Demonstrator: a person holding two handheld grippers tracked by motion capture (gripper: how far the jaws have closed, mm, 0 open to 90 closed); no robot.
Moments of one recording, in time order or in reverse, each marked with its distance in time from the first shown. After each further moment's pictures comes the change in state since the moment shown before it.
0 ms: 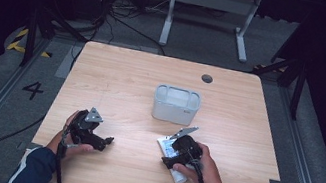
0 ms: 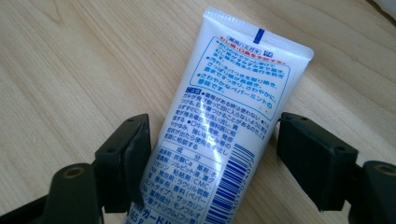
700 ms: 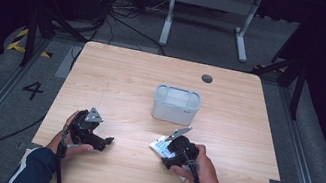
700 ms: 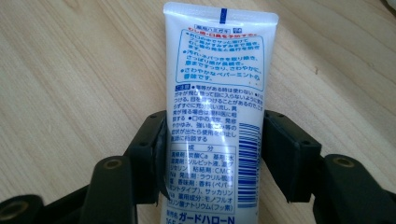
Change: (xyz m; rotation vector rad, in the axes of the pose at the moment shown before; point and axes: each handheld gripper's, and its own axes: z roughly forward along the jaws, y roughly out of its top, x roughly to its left) left arm 0.000 0.000 0.000 0.000 0.000 0.000; right arm 0.010 0.006 -0.002 0.047 -0.010 -0.065
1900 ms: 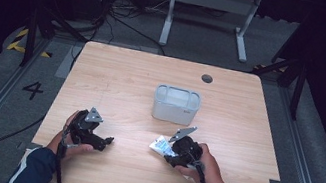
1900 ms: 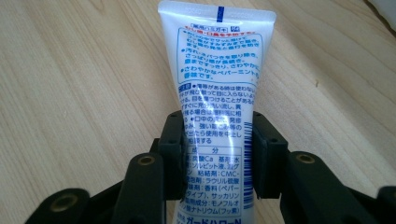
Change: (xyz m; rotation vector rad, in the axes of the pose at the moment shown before) left arm 0.000 0.000 0.000 0.000 0.000 0.000; right arm -0.009 -0.006 -0.006 -0.062 0.074 -0.080
